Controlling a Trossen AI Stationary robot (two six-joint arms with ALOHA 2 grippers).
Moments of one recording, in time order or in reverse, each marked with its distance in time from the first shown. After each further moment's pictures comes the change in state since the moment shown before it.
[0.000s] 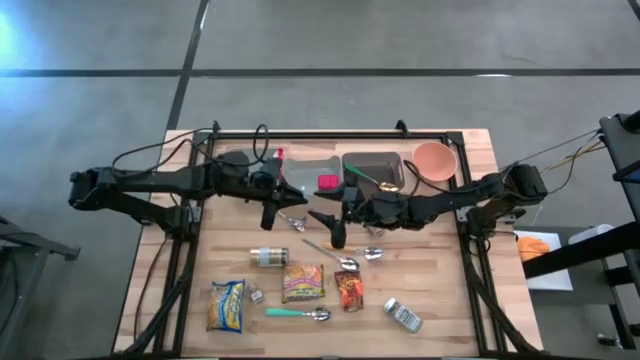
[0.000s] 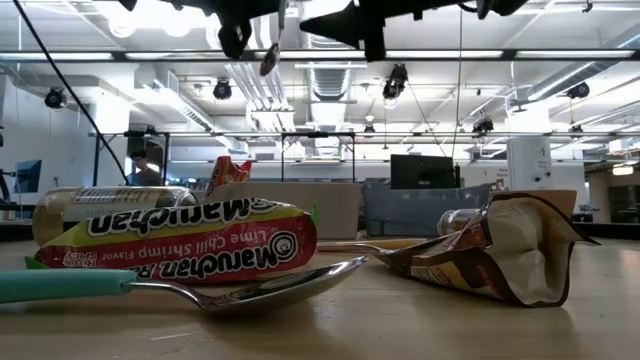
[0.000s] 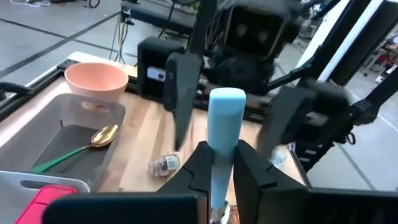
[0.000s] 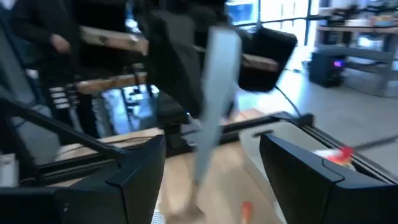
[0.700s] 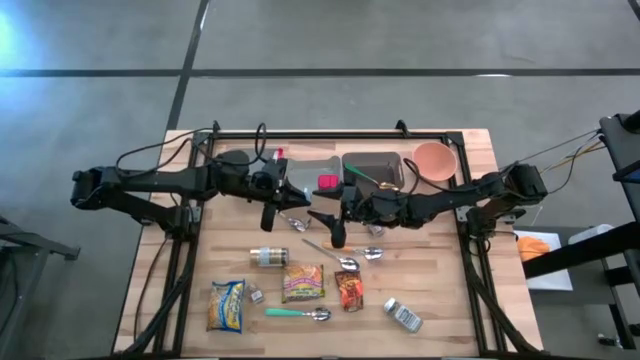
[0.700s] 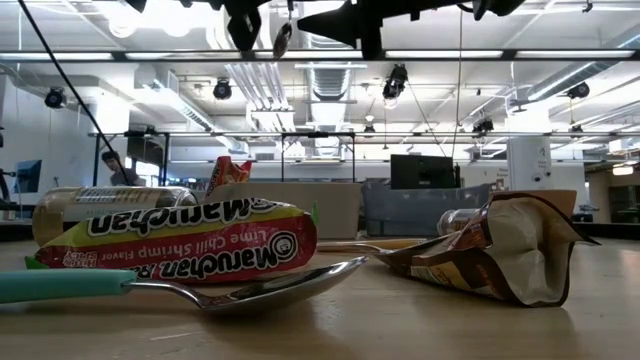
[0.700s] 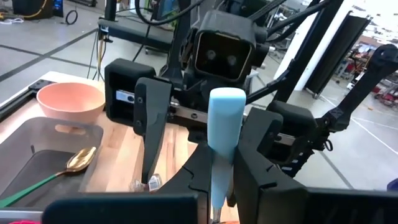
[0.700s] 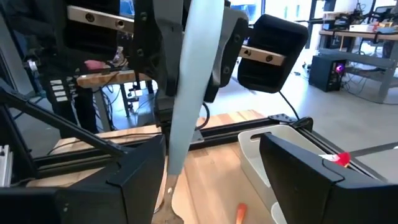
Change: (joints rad) left arm 0.000 0.023 0.000 0.105 0.072 0.003; right arm -0.017 0.001 0.006 -0.011 -0.022 -0.039
